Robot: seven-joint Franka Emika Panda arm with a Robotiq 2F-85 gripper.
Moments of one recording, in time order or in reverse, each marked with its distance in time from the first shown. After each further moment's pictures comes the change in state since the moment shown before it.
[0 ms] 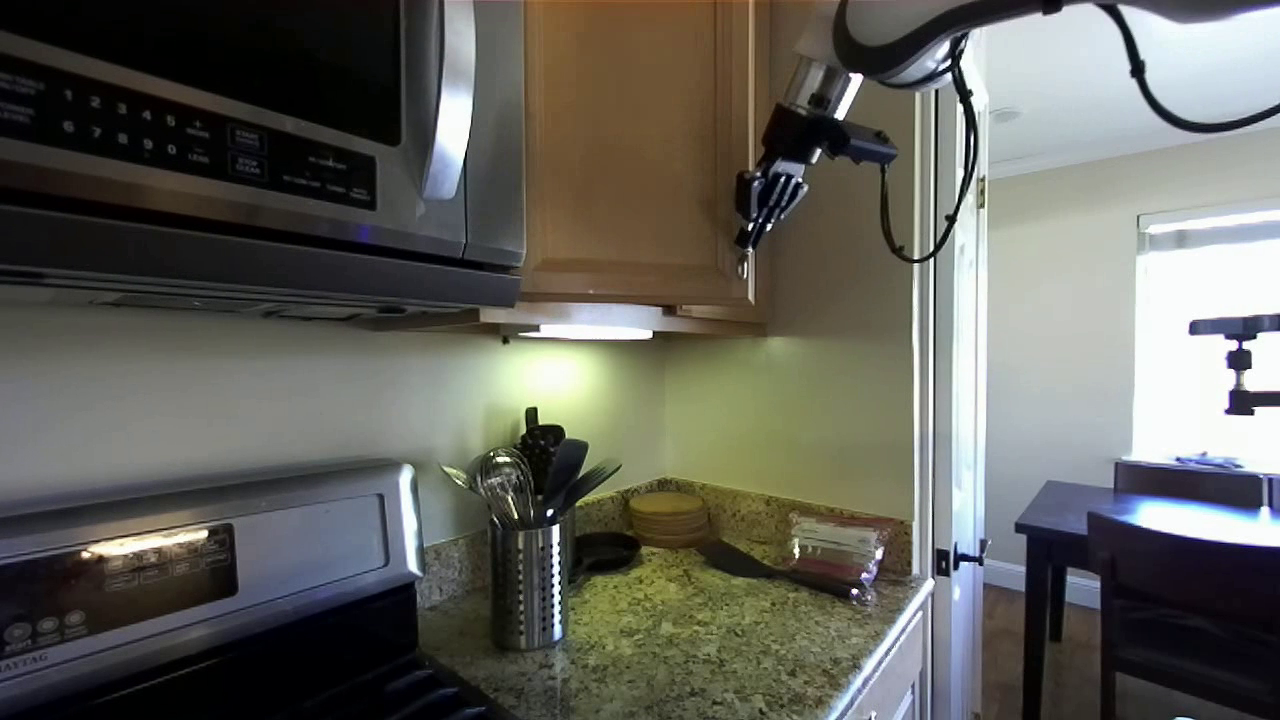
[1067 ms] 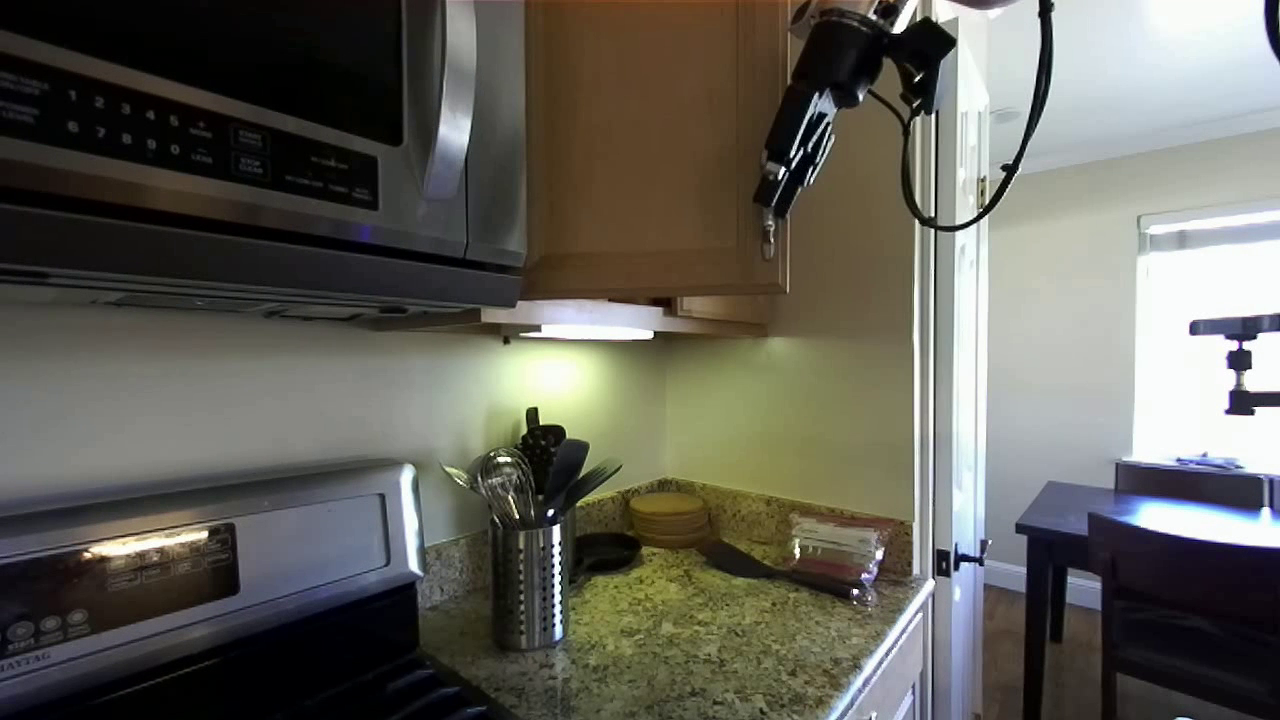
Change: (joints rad) arm 0.177 -0.177 0.011 -0.063 0.203 -0.245 -0.187
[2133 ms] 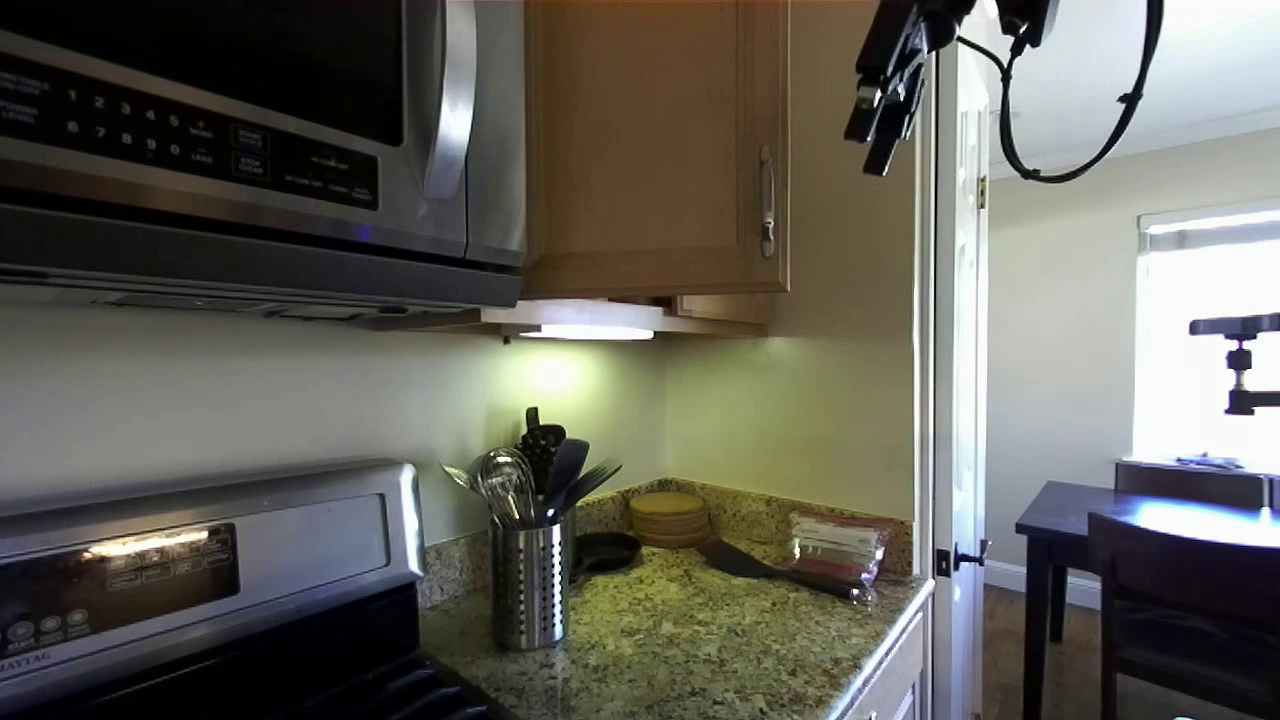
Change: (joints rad) arm -0.029 -0.117 -0.003 0.059 0.056 -0.299 0.118
